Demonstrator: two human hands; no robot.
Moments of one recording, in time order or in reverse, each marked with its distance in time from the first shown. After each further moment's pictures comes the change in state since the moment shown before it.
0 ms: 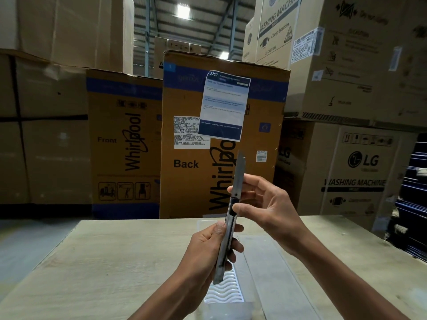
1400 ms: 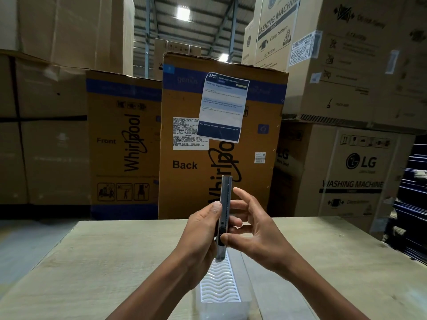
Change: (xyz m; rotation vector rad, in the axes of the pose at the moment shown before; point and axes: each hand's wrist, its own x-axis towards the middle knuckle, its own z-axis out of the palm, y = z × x) left_hand 0.006 0.030 0.006 -0.083 0.013 0.111; right_hand -0.024 0.018 0.022 -0.108 -0.098 0.081
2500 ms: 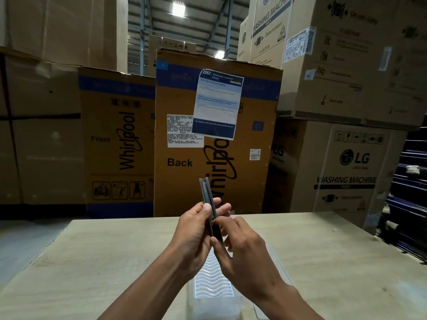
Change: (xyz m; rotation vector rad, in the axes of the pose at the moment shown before) left_hand 0.010 -0.009 0.001 -0.258 0.126 -0.142; right_hand -0.030 0.002 0.038 -0.532 0.166 -0.212
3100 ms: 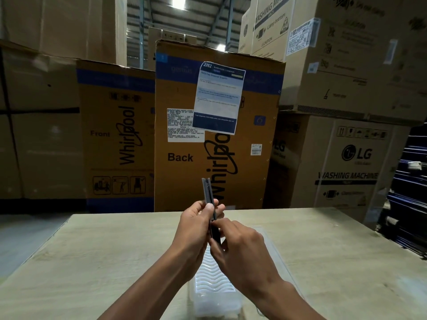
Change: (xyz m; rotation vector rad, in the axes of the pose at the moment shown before) left_hand 0.009 -0.014 -0.008 0.252 0.083 0.084; right_hand 0.002 -0.005 0.005 -0.050 -0.047 0.032
